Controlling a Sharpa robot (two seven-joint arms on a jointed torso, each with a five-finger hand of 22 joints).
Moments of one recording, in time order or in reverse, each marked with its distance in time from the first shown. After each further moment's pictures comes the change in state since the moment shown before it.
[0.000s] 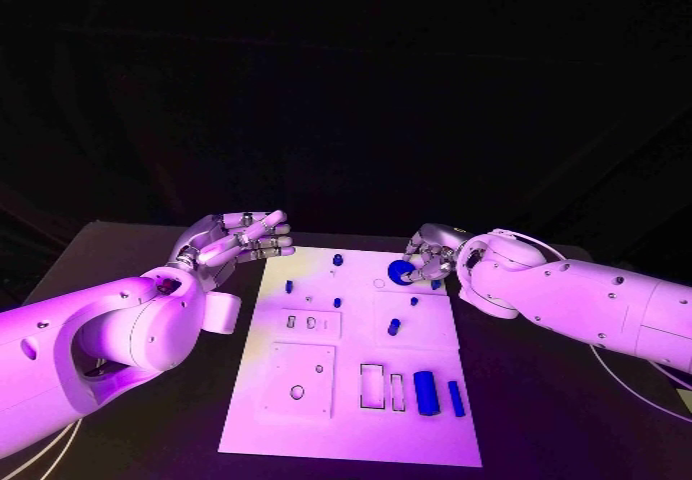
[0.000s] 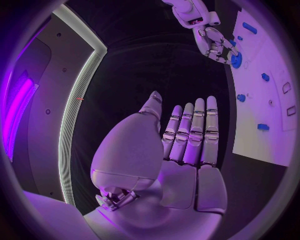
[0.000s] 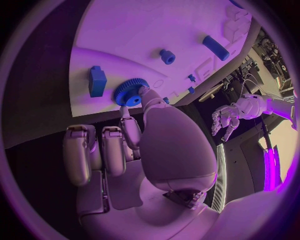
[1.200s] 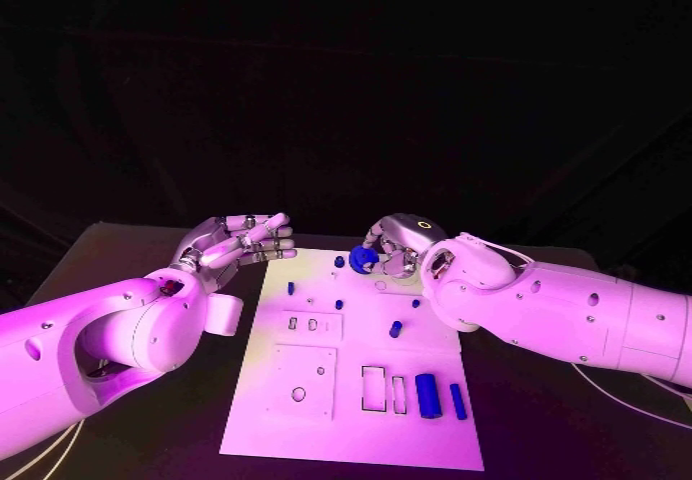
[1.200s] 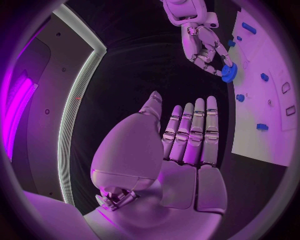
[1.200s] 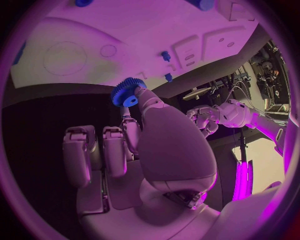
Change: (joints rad) left arm 0.000 0.003 0.000 -0.003 0.000 0.002 -0.008; left_hand 0.000 0.000 0.000 0.000 0.000 0.000 0.000 0.000 0.000 0.000 0.000 0.000 0.000 0.000 0.000 0.000 0.001 0.000 0.000 0.000 0.000 -0.001; right arm 0.014 0.056 -0.002 0.153 -0.206 -0.189 -0.054; right_hand 0.026 0.012 0.076 -0.013 -0.025 0.038 -0.003 0.002 0.010 0.032 -0.017 0.031 0.034 0.000 -0.015 0.008 0.001 -0.014 0.003 -0.011 0.031 -0.001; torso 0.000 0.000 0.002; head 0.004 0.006
